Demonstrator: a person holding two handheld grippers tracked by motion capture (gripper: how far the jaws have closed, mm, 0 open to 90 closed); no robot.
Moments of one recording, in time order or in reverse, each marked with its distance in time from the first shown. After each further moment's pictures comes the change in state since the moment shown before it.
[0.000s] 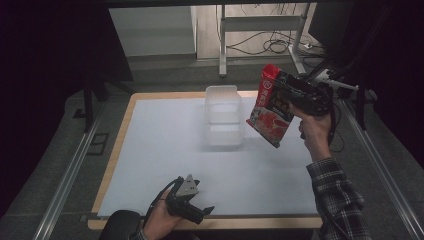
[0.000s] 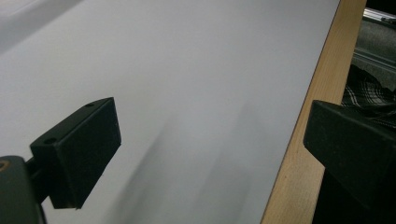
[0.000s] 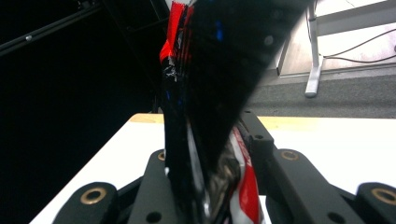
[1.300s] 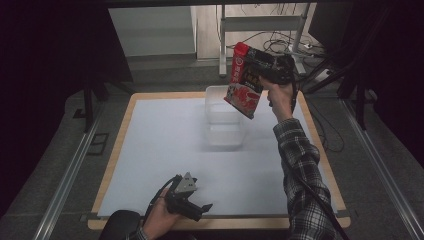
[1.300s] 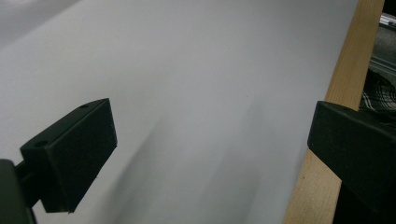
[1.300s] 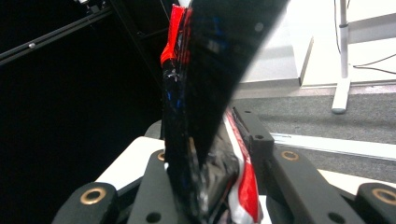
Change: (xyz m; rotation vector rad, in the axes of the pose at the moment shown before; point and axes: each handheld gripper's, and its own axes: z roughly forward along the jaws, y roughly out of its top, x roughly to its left) left arm 0.010 -0.004 0.003 0.002 0.012 -0.030; right arm 0.003 0.041 0.130 0.002 0.068 -0.005
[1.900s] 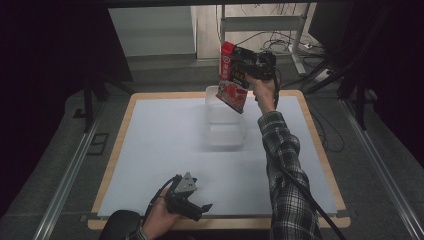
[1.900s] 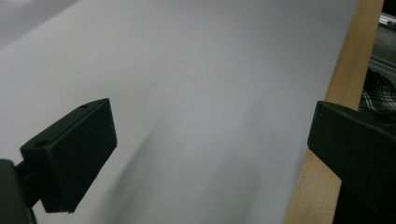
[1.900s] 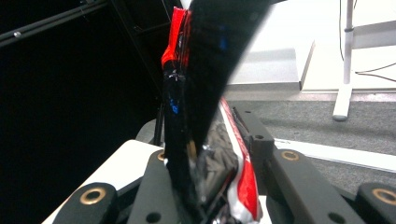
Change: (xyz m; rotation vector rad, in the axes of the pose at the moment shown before) left arm 0.001 0.000 0.000 0.007 -0.003 0.003; right arm 0.003 -0.004 0.061 0.004 -0.009 -0.054
